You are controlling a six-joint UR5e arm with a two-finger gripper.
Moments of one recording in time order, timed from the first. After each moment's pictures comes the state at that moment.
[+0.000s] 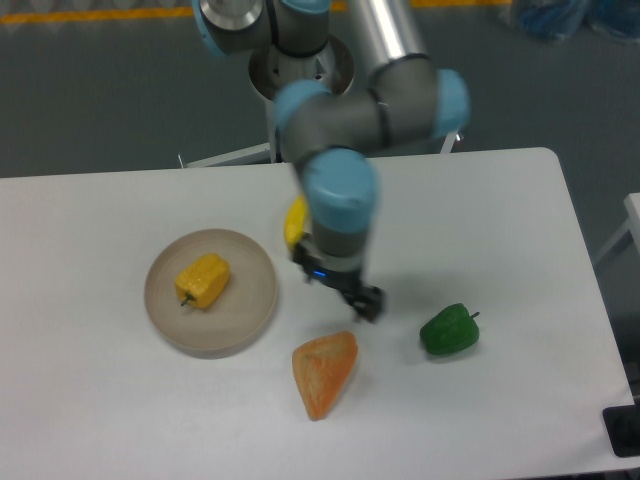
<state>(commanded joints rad) 2.23 -2.03 -1.36 -1.29 1.56 1.19</state>
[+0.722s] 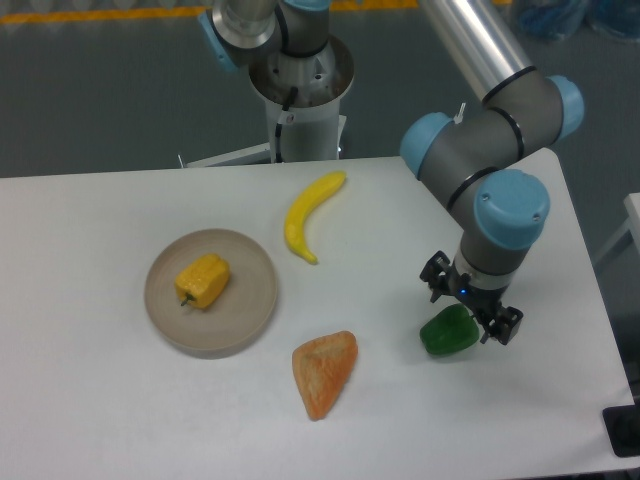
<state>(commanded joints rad) 2.34 -2.07 -1.35 -1.24 1.56 1.42</state>
